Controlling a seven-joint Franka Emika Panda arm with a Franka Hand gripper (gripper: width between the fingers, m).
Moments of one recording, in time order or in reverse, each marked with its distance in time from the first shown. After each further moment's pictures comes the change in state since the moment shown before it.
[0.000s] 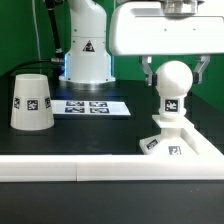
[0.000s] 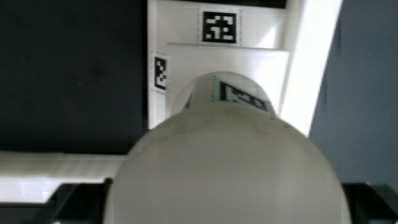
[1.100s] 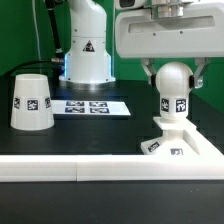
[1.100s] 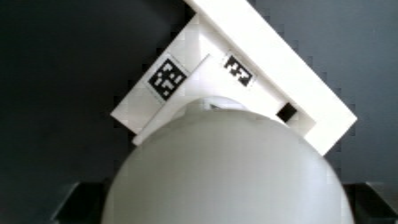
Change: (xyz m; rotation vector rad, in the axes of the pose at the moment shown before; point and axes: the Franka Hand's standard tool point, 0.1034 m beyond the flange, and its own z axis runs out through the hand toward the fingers) arm 0.000 -0.003 0.003 0.072 -0.070 0.852
